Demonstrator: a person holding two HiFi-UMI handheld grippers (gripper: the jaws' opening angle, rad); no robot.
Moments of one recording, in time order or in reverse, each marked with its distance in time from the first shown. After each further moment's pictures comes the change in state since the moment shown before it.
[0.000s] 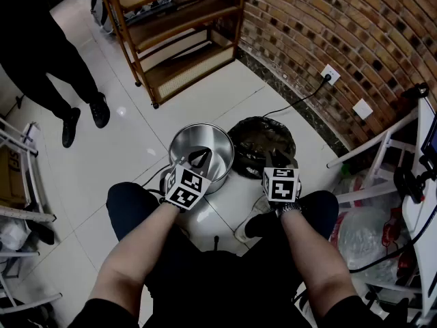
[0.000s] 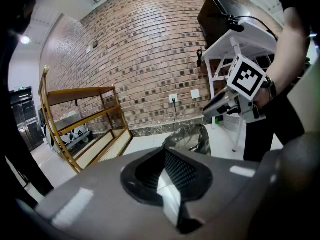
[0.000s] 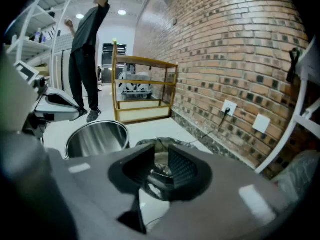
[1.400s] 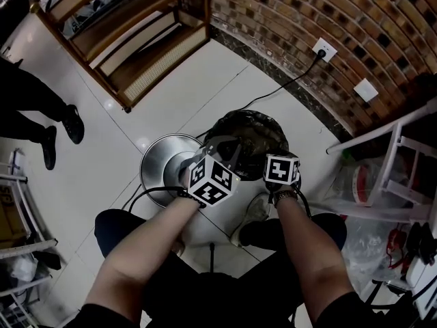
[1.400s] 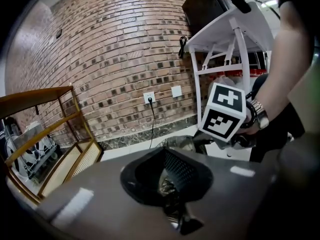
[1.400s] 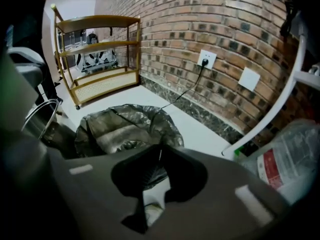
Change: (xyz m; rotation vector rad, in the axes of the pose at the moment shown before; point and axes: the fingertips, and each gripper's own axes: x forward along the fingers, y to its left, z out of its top) left arm 0.164 -0.054 0.075 0.145 0.019 -0.235; right arm 0.119 -0.108 -0.079 0.182 0.347 -0.198
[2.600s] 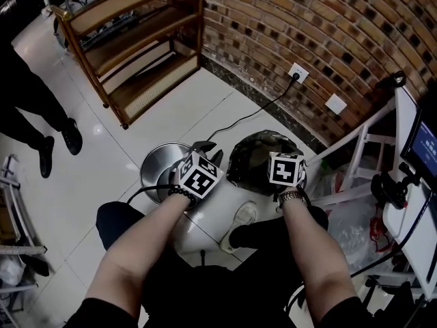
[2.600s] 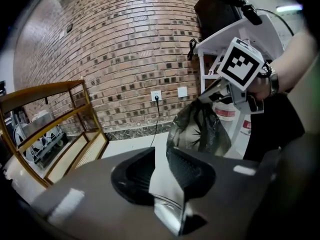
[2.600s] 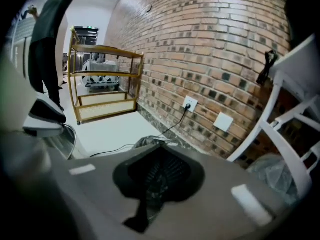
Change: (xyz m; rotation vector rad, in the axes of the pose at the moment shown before) left arm -0.044 0.000 0.005 -0.121 0.053 0.020; right arm -0.133 -0.047 0.069 -0.038 -0.232 -0.092
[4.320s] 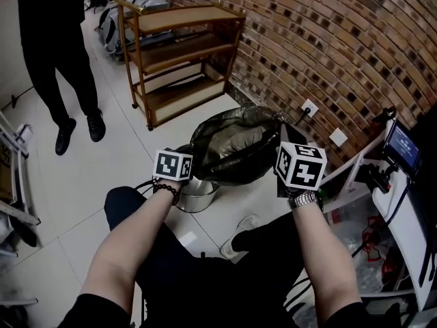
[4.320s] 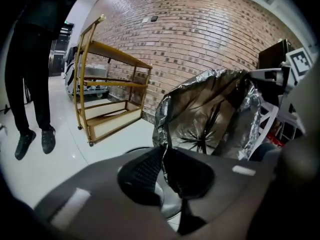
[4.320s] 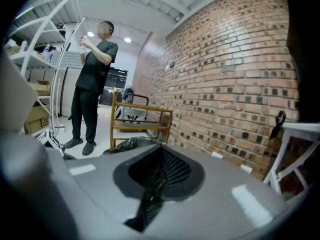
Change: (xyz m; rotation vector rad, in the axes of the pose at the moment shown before) left arm -0.170 0.081 -0.076 -0.623 -0.090 0.229; right arm -0.208 0.092 0.163 -0.070 -0.474 0.266
